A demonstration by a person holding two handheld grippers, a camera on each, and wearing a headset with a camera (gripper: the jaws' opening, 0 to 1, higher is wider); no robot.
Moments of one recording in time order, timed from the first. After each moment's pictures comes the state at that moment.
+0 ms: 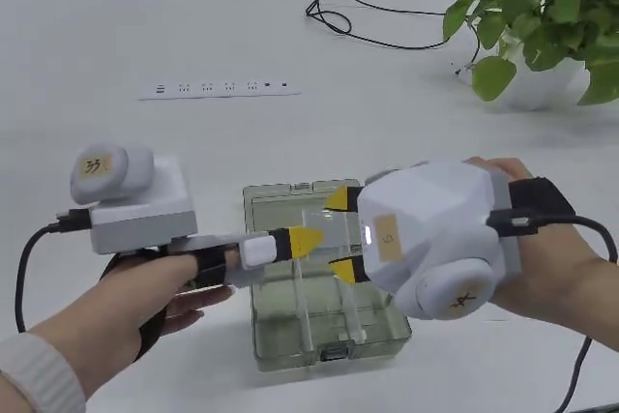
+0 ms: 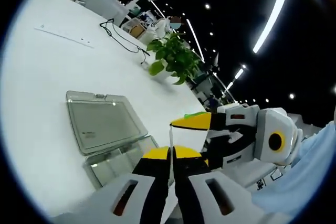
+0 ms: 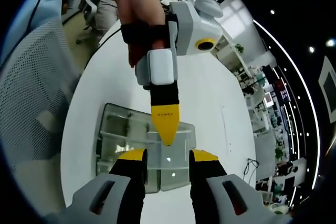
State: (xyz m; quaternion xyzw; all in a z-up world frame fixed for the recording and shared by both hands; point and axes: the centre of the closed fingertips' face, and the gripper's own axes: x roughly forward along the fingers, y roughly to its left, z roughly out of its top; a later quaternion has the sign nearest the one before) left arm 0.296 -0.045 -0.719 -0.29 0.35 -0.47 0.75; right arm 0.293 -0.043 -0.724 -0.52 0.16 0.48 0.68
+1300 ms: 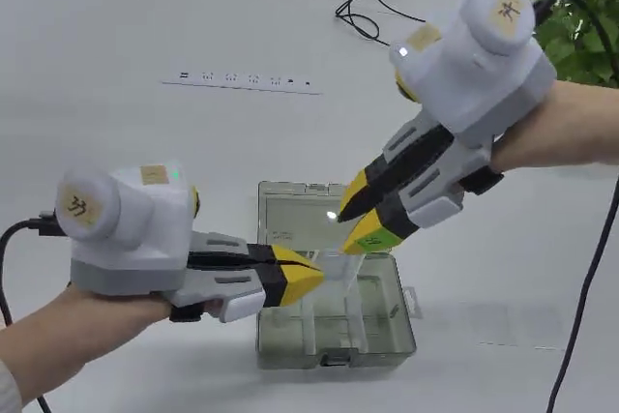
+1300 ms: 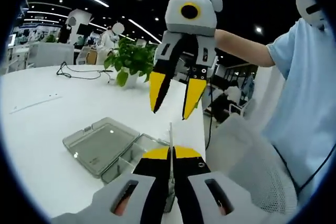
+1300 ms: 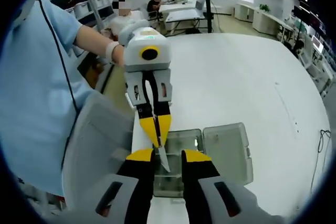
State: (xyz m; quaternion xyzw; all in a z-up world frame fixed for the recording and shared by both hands) left arm 0.257 -0.033 -0.713 -0.06 0.20 -0.61 0.76; right arm 0.269 -0.031 -0.696 -0.27 0.40 0.66 0.58
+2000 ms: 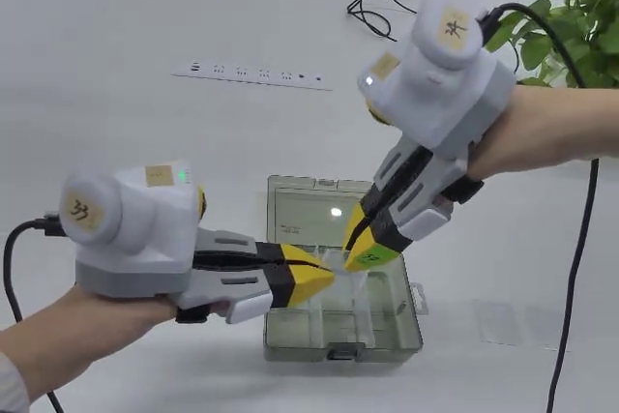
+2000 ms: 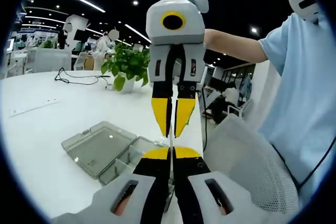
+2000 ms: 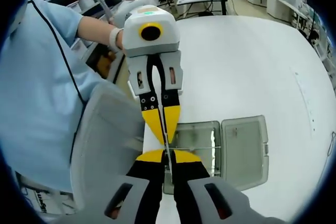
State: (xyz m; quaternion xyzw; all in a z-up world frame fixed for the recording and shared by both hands) left arm 0.251 -0.031 -0.709 -0.06 0.18 -0.62 0.76; right arm 0.250 -0.027 -0.710 -0.28 0.44 0.67 0.52
